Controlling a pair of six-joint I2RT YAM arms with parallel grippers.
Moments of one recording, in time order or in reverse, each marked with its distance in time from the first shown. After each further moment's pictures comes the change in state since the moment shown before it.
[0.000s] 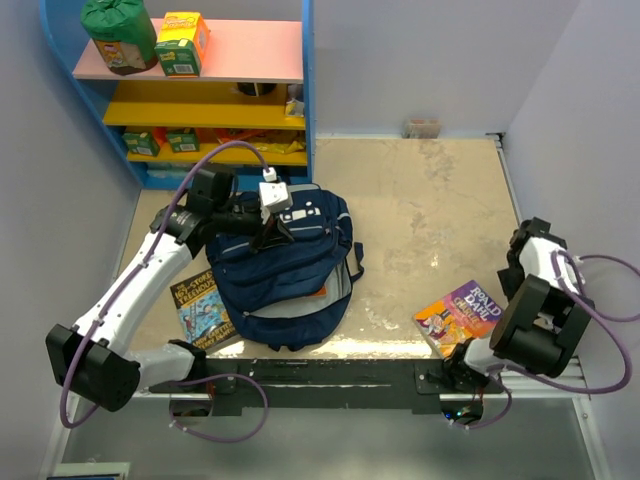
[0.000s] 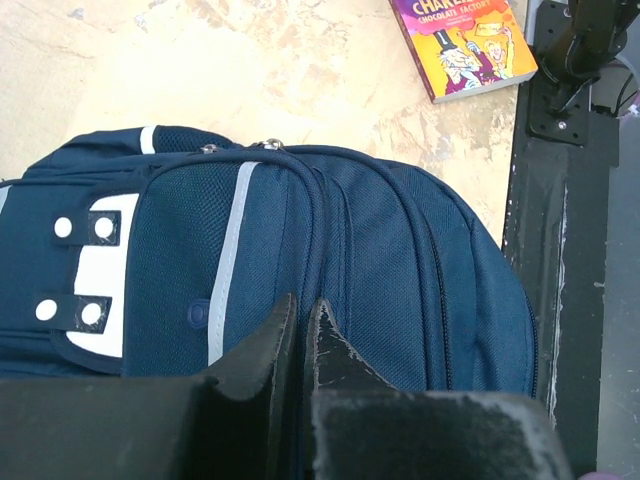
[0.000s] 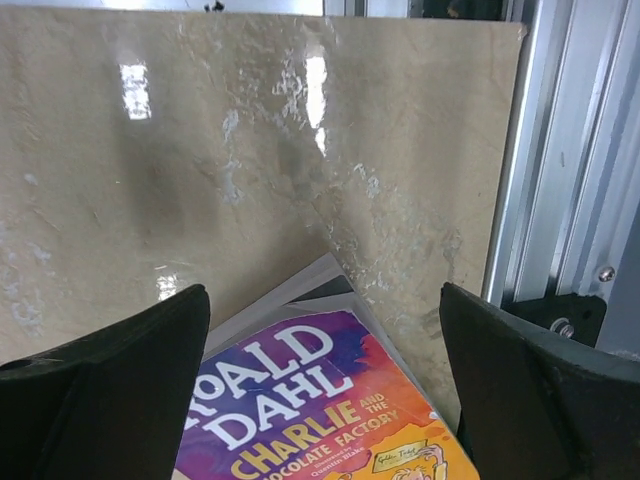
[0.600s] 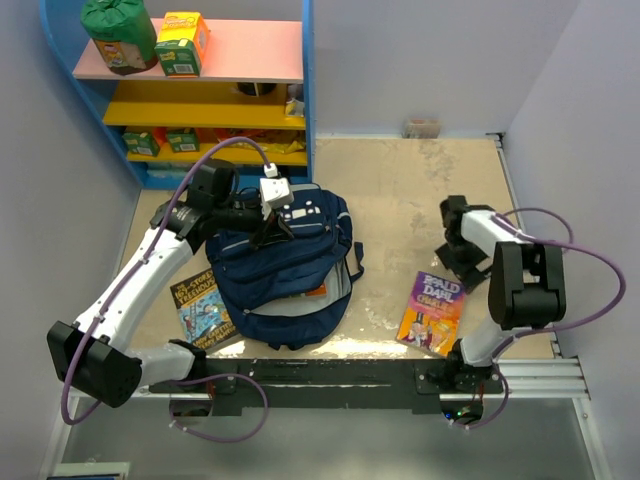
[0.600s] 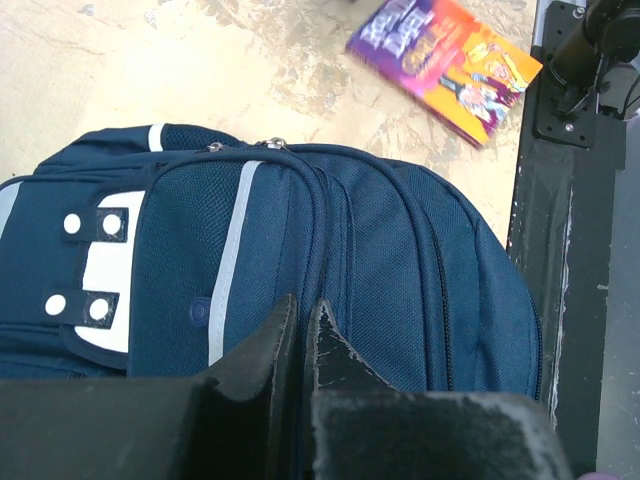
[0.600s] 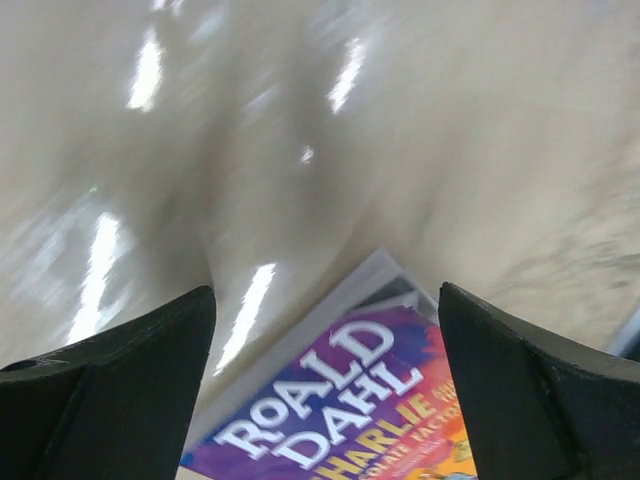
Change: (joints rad) left arm 0.000 0.027 0.048 -0.033 -0.021 -0.001; right arm 0.457 0.246 0.093 0.034 -0.029 0.120
